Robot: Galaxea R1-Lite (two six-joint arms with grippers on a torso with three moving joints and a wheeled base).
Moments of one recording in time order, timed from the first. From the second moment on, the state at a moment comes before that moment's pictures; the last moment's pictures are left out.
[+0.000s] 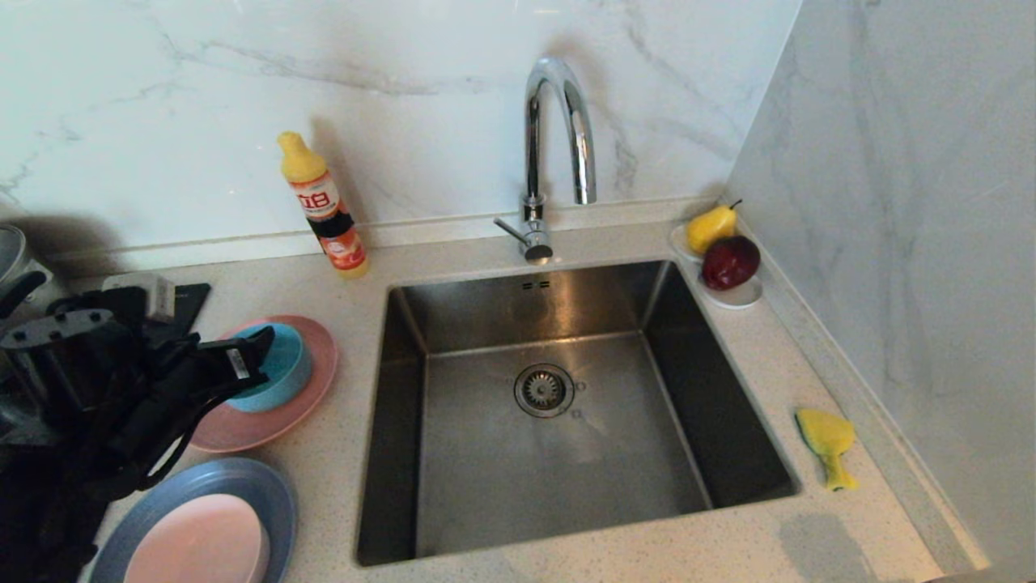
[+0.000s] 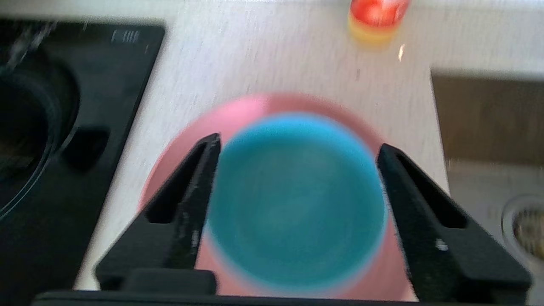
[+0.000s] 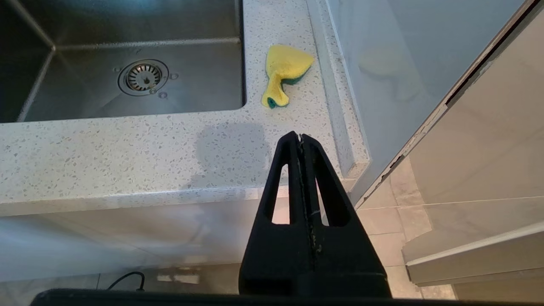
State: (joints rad) left arm 0.02 1.73 -0.44 -1.22 0.20 -0.03; right arm 0.00 0.00 0.00 0.00 0.00 0.02
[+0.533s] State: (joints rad) left arm -0.01 1.98 -0.58 -1.47 0.19 -0.02; right arm 0.00 0.00 0.00 0.00 0.00 0.02
